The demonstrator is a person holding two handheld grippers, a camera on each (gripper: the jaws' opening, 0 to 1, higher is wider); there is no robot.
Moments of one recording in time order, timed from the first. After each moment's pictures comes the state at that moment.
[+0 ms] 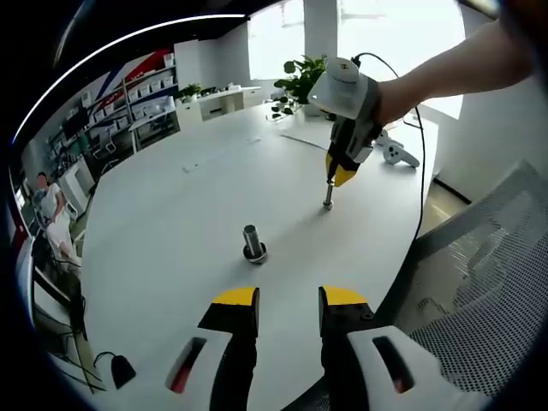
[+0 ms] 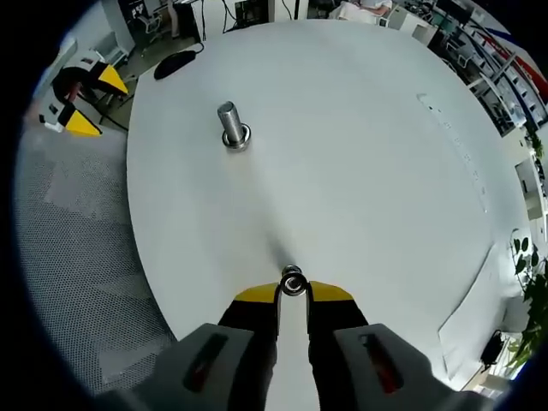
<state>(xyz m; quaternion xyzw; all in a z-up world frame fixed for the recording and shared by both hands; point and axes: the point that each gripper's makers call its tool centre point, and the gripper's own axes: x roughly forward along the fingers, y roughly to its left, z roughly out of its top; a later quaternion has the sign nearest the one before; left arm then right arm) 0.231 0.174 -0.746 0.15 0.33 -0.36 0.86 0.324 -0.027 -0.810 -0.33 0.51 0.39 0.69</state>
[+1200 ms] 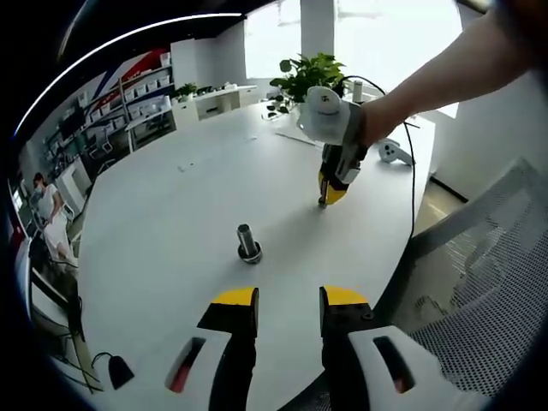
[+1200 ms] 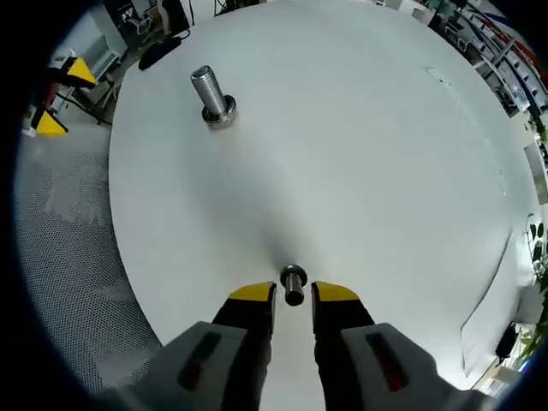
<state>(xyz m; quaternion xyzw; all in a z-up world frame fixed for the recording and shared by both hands) 0.228 0.170 -0.747 0.15 0.33 -0.36 0.86 0.324 -0.036 -0.852 -0.32 0.54 0.38 0.68</state>
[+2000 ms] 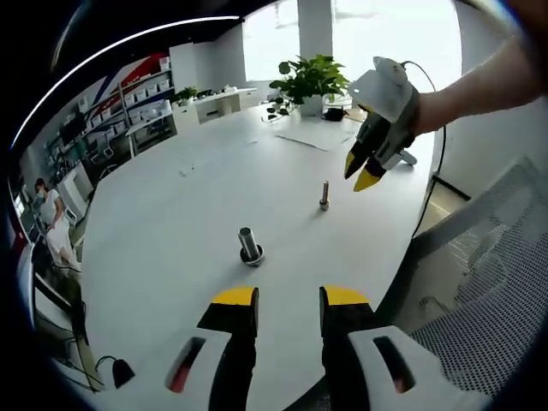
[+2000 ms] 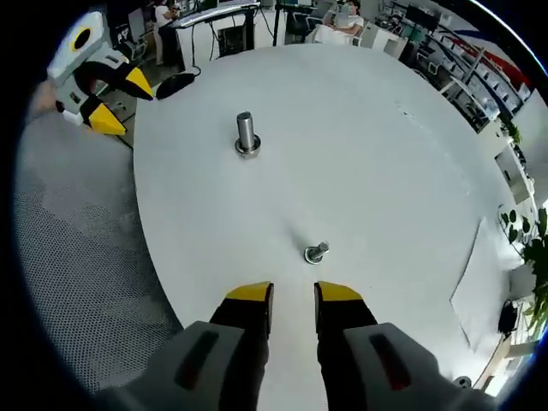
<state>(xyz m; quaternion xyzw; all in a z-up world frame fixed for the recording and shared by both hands) 0.229 0.170 -0.747 0.16 0.33 -0.36 0.86 0.285 -0.034 -0.784 -0.27 0.44 0.35 0.78</state>
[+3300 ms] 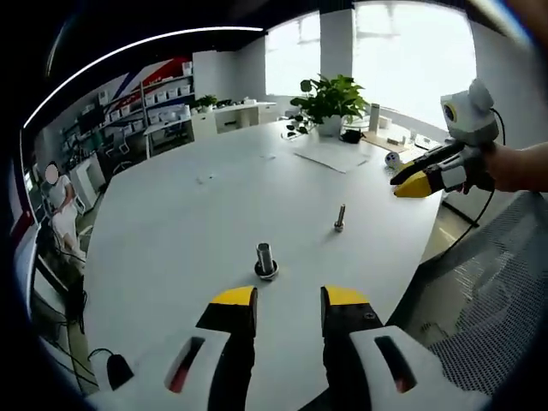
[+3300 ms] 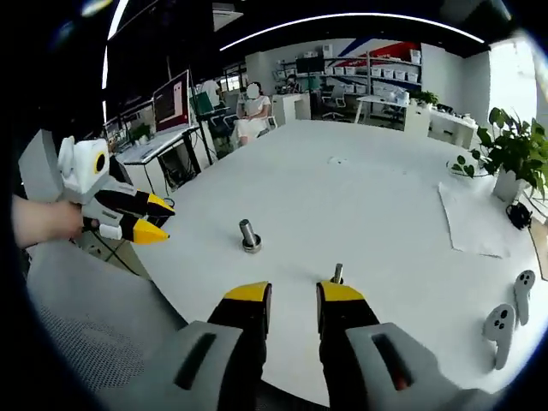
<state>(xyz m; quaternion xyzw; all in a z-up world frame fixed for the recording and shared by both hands) 0.245 0.178 -0.730 0.11 0.30 -0.33 0.89 0.244 -0.015 -0.724 -0.03 0.32 0.24 0.91</state>
